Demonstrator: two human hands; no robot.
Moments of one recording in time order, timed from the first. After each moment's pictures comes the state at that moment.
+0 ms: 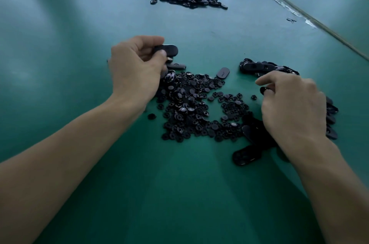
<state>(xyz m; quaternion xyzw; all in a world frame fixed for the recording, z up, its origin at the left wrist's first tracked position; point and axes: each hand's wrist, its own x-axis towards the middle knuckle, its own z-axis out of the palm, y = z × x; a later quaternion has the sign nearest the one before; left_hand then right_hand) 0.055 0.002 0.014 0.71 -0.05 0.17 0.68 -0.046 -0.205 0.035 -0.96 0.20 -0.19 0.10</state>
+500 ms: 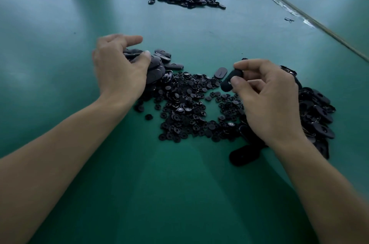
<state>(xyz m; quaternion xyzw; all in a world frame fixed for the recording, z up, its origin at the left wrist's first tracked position) 0.066 0.021 0.006 0.83 0.00 0.26 0.49 -0.038 -0.193 0.026 -0.86 0.04 -0.27 0.43</state>
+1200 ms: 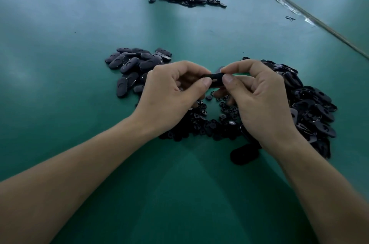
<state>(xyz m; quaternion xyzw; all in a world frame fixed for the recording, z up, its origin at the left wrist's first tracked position) 0.012 -0.022 0.007 0.73 -0.25 0.06 0.64 -0.037 -0.182 0.019 -0.80 -0.01 -0.20 0.57</state>
